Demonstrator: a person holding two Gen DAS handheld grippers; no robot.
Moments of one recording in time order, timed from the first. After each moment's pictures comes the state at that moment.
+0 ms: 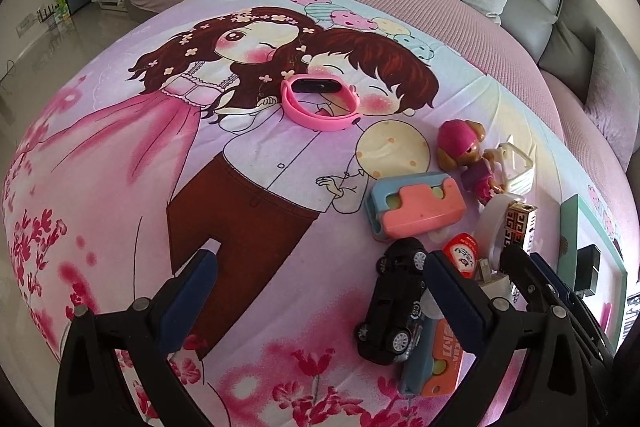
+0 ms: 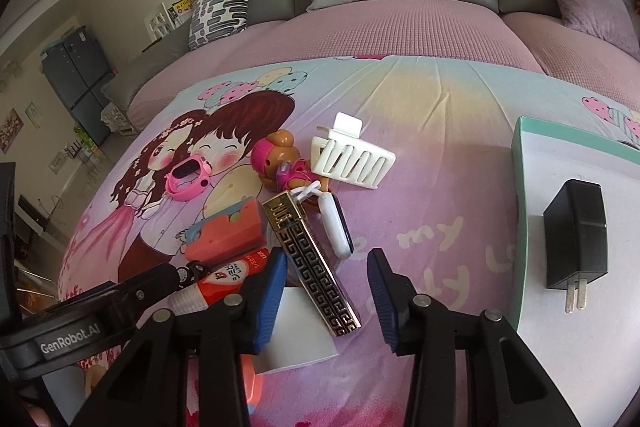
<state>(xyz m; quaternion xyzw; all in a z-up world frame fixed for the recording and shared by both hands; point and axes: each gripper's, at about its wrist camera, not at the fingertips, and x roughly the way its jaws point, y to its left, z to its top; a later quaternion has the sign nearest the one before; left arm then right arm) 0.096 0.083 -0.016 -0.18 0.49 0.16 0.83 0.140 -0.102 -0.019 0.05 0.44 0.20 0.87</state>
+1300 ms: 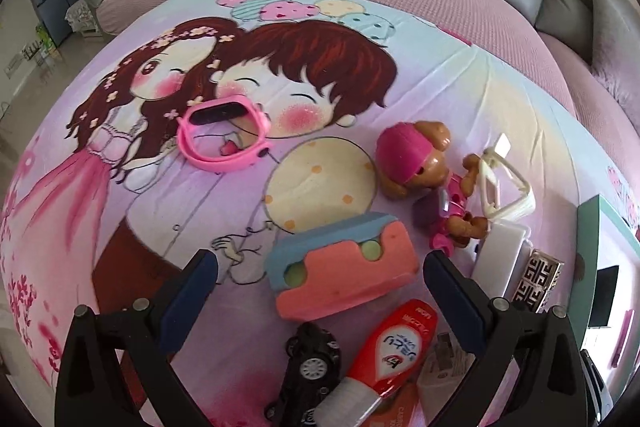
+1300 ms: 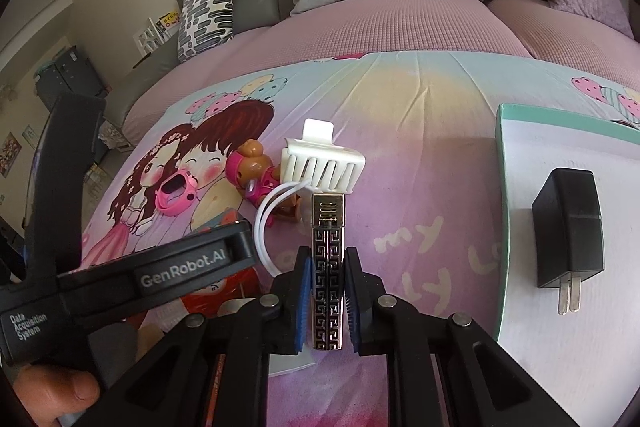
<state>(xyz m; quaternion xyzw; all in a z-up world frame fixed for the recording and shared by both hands) 0.172 0.042 -0.032 -0.12 0.53 0.15 0.83 0.149 -0.122 -0.024 0.08 0.44 0.19 0.87</state>
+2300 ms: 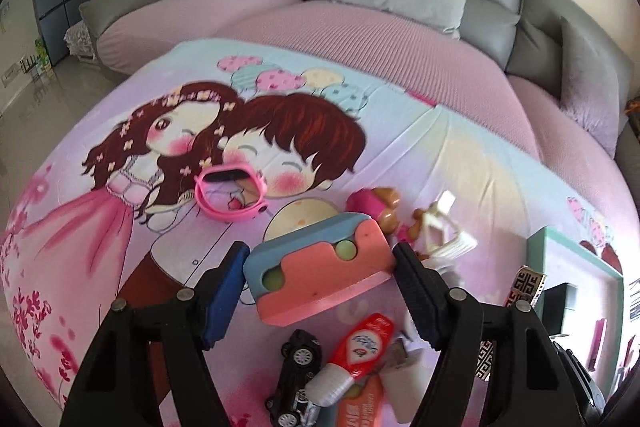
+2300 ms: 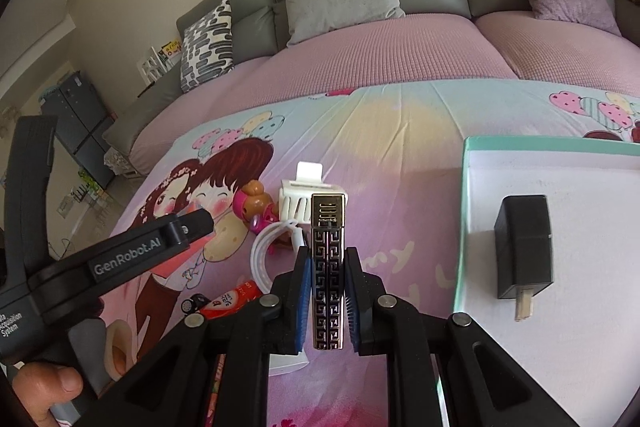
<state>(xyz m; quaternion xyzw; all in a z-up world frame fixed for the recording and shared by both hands) 0.151 0.039 0.022 -0.13 0.44 0.13 0.88 0.139 -0.150 0.005 0.12 0.40 0.19 0.89</state>
